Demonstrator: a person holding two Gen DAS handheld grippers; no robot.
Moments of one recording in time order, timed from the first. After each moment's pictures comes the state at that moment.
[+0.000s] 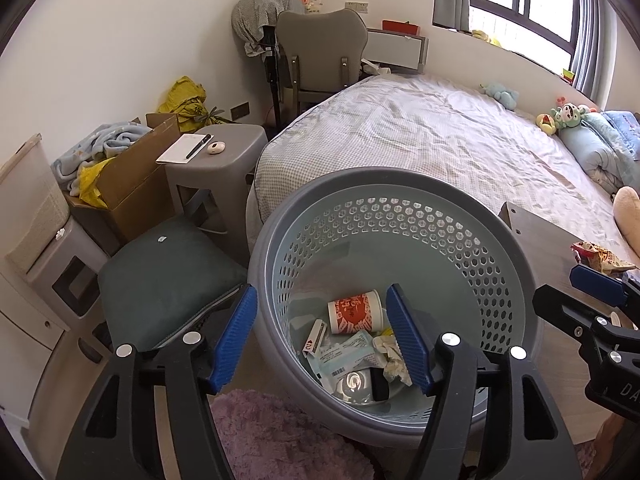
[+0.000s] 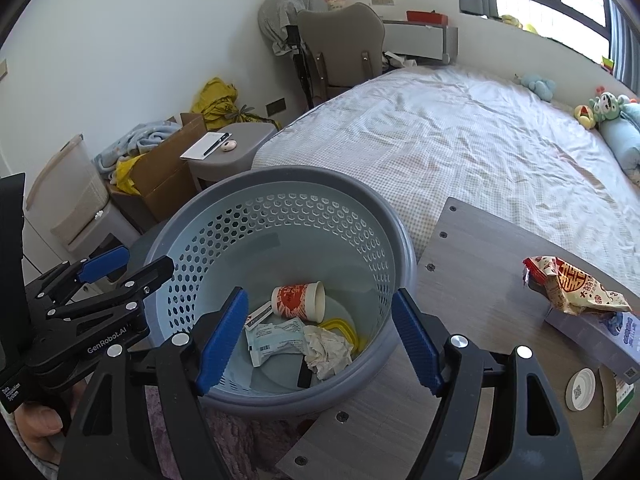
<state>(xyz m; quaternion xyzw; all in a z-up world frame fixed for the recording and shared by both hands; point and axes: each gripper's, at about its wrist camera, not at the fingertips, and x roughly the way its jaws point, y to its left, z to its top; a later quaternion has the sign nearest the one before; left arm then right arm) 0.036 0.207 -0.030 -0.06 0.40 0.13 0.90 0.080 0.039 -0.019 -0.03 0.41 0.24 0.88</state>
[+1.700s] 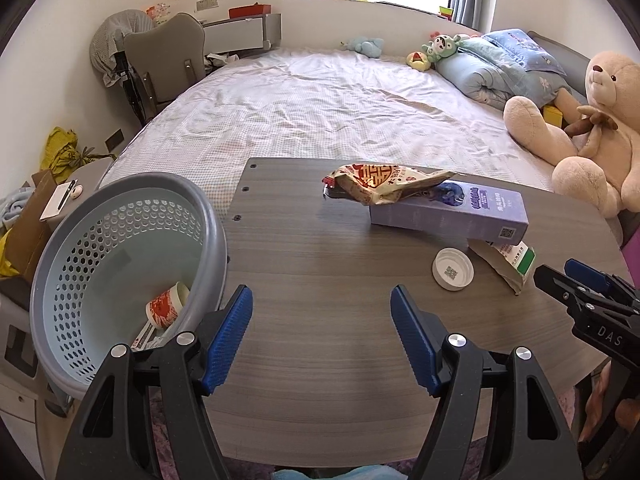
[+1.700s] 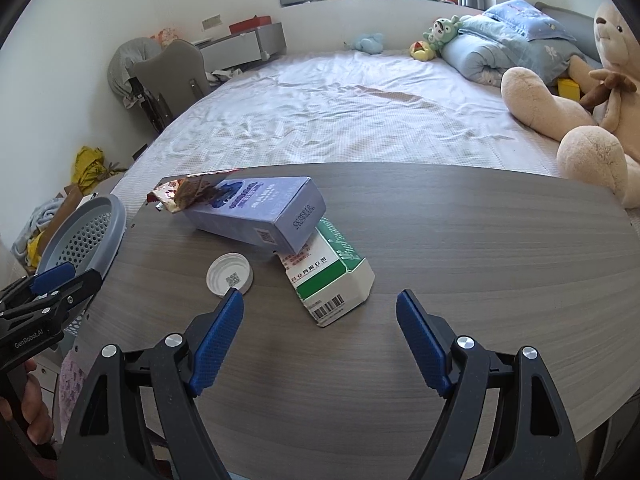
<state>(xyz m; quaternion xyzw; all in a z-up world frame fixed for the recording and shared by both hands) 0.047 -0.045 -0.032 0.02 0.44 -0.06 0.90 0.038 -0.264 -0.049 0.07 0.42 0.03 0.90</state>
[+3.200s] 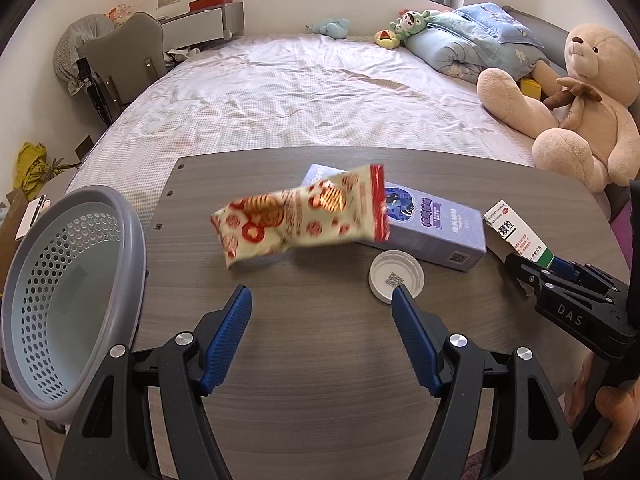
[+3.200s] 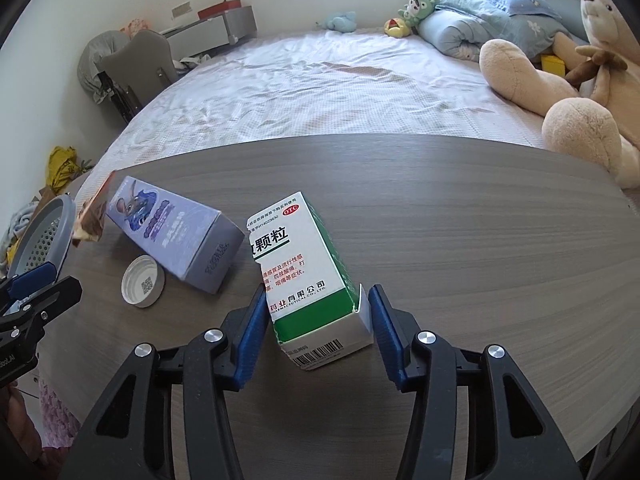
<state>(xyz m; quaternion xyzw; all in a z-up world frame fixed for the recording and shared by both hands) 0.068 -0.101 -0.050 0.04 0.46 -0.11 0.88 0.050 -0.308 -0.078 0.08 0.45 -0.02 0.89</state>
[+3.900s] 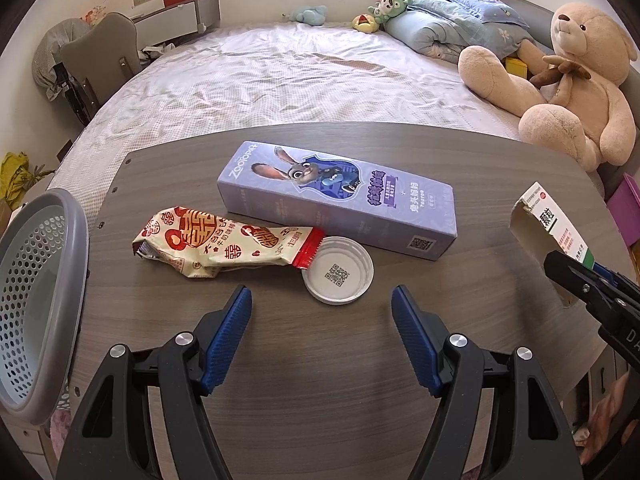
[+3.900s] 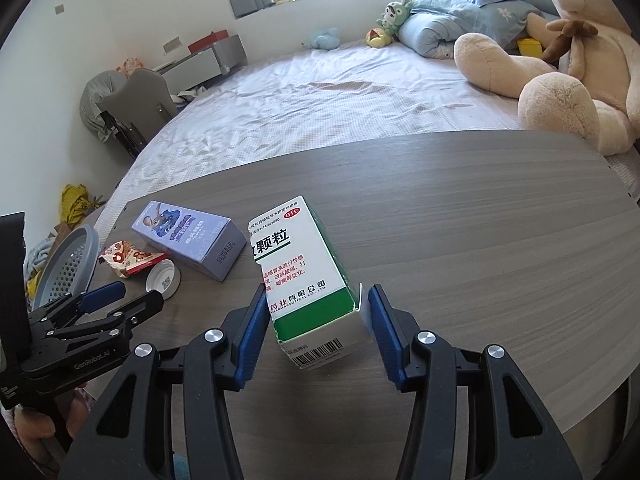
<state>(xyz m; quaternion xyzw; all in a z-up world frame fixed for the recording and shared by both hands) 0.072 -0.147 -0.078 0.06 0.47 -0.13 0.87 0.007 -0.330 -0.059 0.14 0.41 -0.01 0.90</state>
